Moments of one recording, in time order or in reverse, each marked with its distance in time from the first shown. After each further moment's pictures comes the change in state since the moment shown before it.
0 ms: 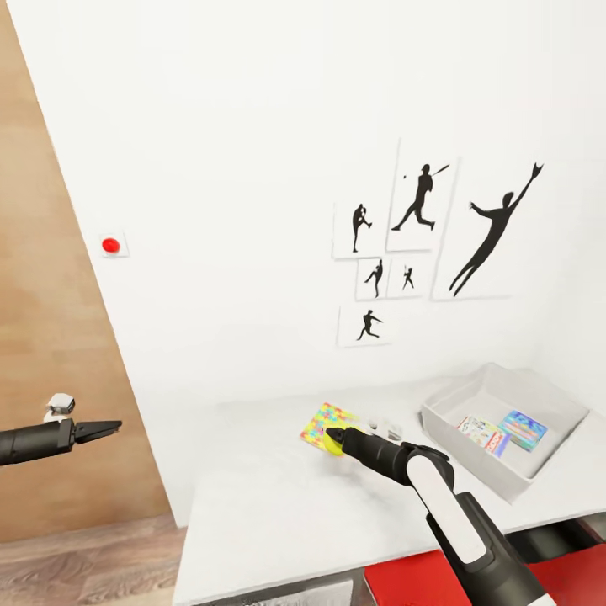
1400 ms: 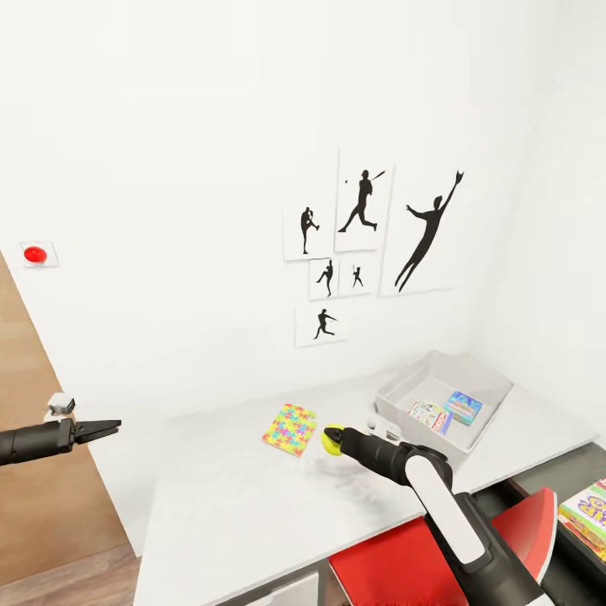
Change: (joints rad) left arm 0.000 0.000 0.000 0.000 0.002 0.012 -0.005; right arm 0.000 0.007 0.003 -0.001 0.000 0.001 0.000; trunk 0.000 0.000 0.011
